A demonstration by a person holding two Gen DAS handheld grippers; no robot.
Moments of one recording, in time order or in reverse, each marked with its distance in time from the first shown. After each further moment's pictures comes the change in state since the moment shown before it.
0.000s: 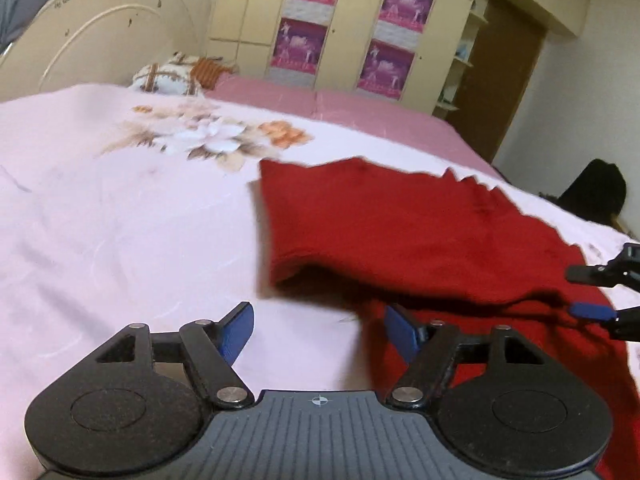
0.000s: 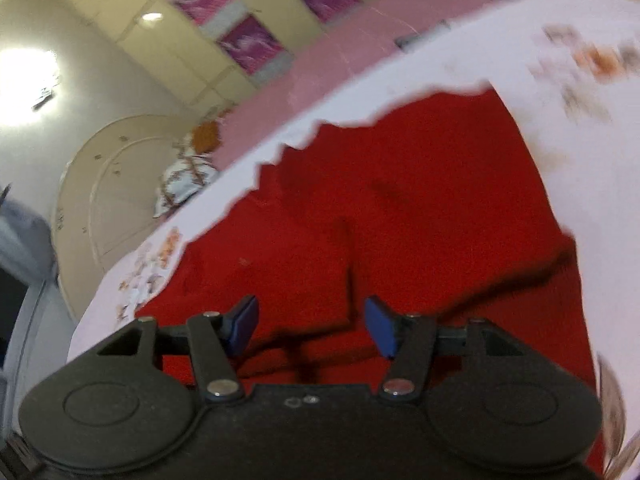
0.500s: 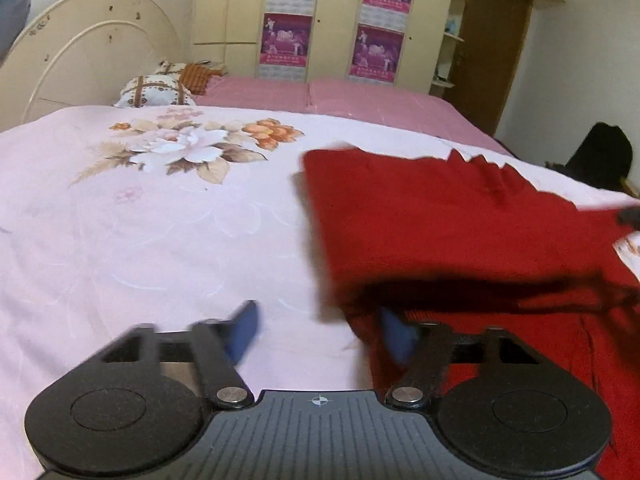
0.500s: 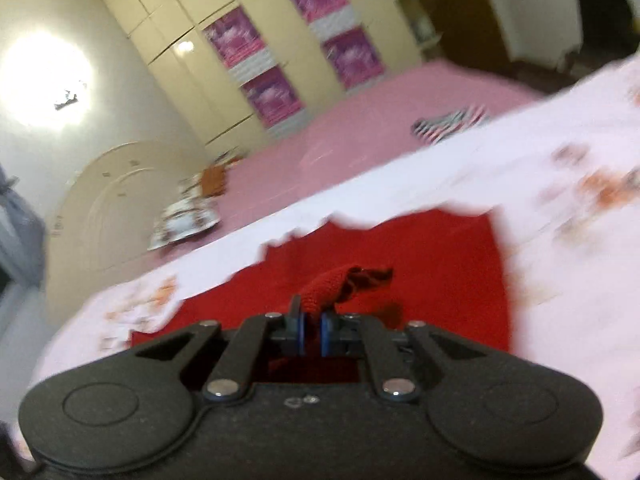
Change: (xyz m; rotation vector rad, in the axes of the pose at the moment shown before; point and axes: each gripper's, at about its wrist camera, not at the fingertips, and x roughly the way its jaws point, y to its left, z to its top) left arm 0.024 -0.015 0.012 0.100 0.017 0.026; right arm -0.036 0.013 0.027 -0.223 -0.228 -0.053
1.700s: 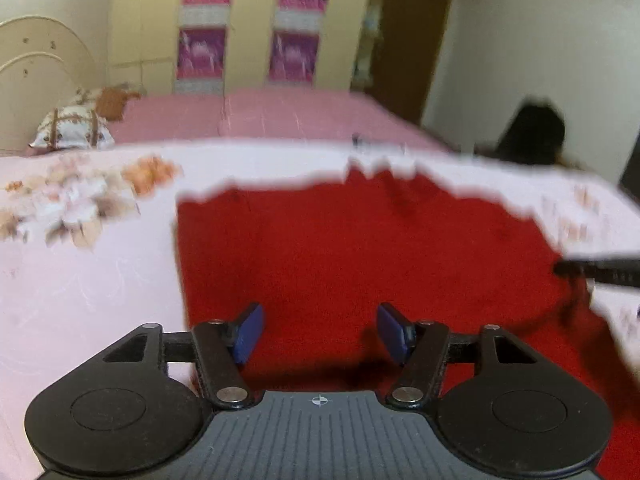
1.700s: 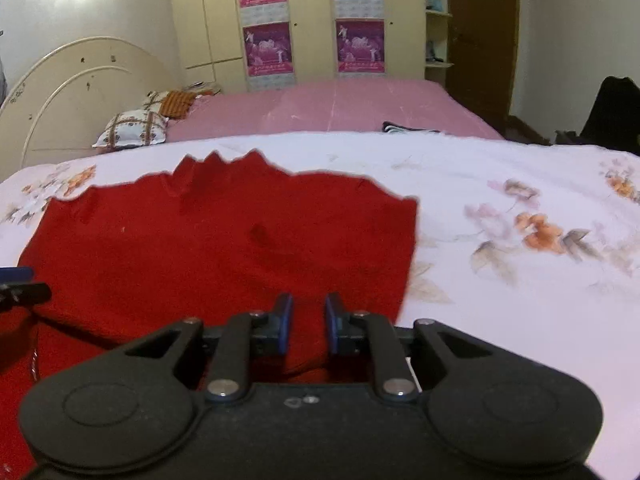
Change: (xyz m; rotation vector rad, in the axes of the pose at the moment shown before) left arm 0.023 -0.049 0.034 0.123 -0.053 -0.192; right arm 0.009 -0.025 -0.023 -0.353 0.077 -0.190
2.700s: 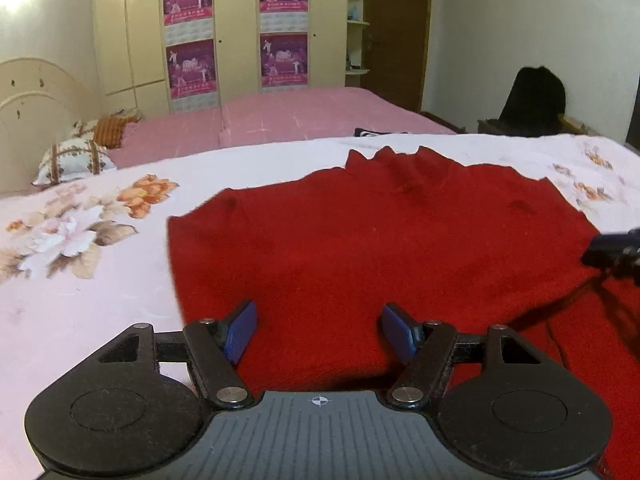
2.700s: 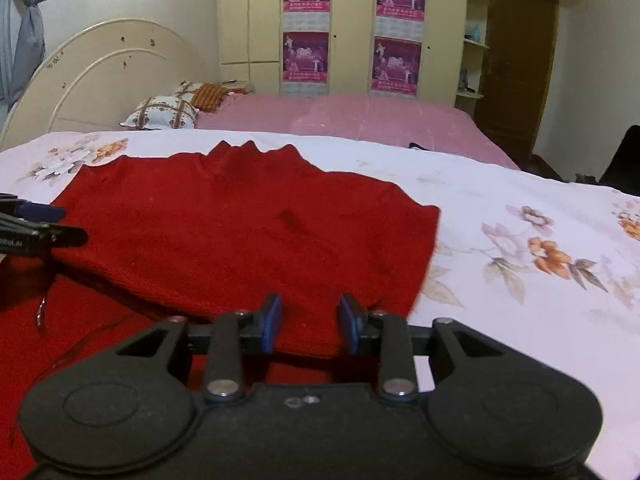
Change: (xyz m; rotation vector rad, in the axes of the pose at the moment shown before) left arm 0.018 -0.018 -0.005 0.166 0.048 0.079; right arm -0.009 0.013 -0.022 -0.145 -0.016 0.031
